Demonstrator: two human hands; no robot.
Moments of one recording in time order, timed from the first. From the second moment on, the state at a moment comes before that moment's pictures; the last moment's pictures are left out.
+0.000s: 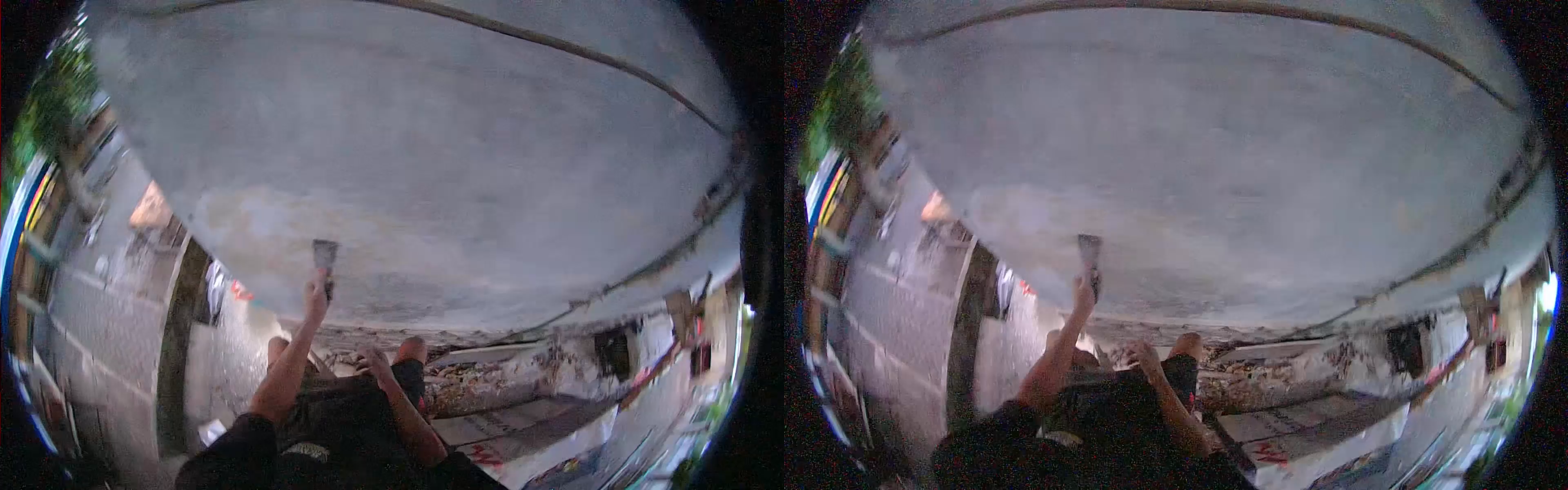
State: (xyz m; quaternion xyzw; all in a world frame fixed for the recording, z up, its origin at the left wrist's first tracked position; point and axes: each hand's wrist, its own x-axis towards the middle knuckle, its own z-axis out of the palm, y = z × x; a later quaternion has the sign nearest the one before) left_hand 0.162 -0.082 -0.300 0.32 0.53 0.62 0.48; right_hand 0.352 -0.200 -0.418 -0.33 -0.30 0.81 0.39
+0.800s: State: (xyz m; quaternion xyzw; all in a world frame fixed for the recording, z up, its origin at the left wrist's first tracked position) left_hand 0.249 -0.152 -0.392 0.42 0.52 0.33 0.67; right_hand 0.357 -0.194 -0.428 -0.51 -0.38 0.63 0.45
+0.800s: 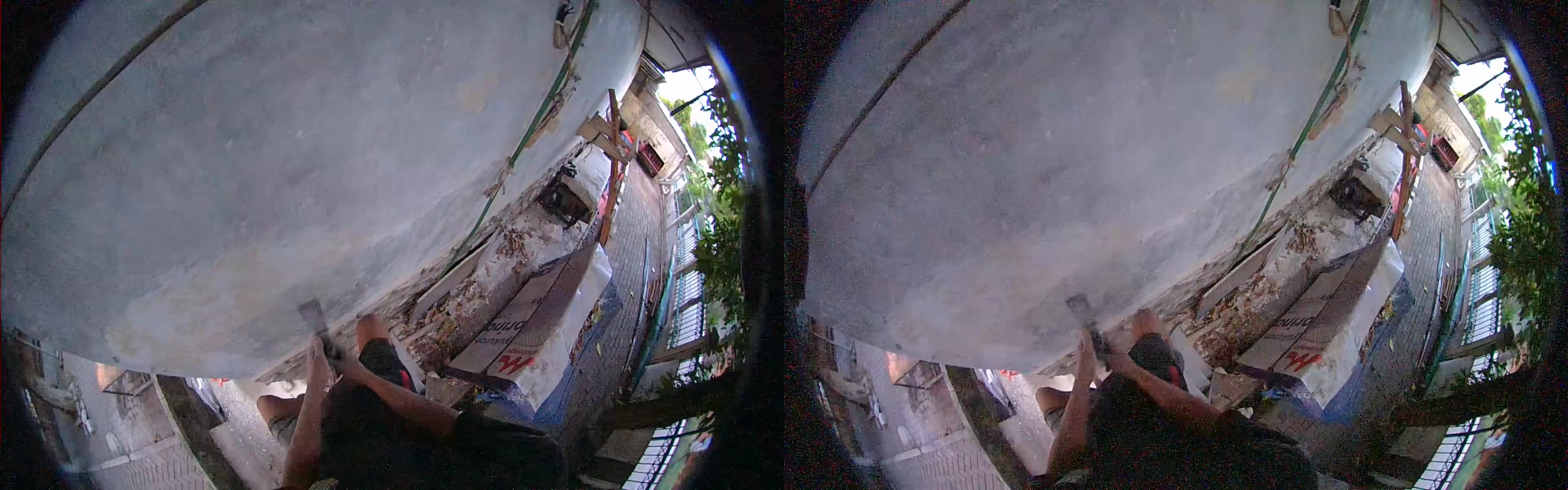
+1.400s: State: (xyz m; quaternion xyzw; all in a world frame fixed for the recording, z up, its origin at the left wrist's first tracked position) left_hand 0.173 -0.240 -0.510 0.48 0.56 0.24 0.63; right_hand 0.404 -0.126 -0.407 -0.74 -0.38 0.41 0.37
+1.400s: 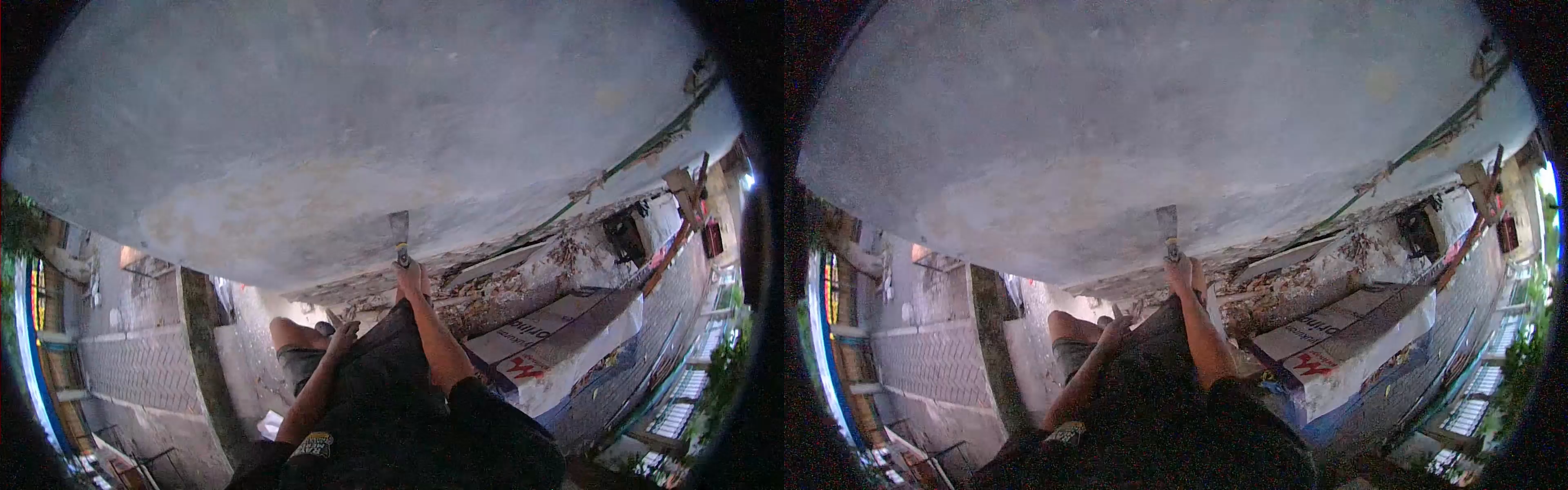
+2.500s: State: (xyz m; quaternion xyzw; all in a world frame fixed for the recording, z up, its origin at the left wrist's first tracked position) left_hand 0.153 -0.233 -0.541 0.62 0.56 0.20 0.52; right_hand 0.388 -0.097 -0.459 -0.75 -0.43 0.38 0.34
